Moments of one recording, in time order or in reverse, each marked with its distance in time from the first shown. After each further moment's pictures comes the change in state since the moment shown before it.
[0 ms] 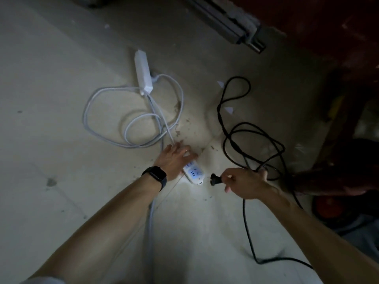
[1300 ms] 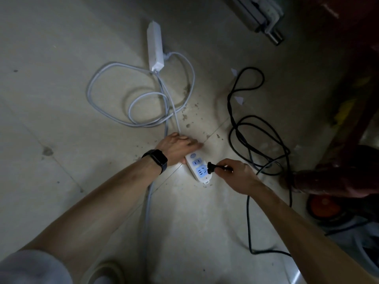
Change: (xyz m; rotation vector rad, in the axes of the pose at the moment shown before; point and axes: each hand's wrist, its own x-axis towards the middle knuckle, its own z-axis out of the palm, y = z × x) left_hand -0.008 -0.003 0.009 -0.020 0.010 0.086; right_hand -0.001 -0.020 0.025 0.401 0.189 -0.059
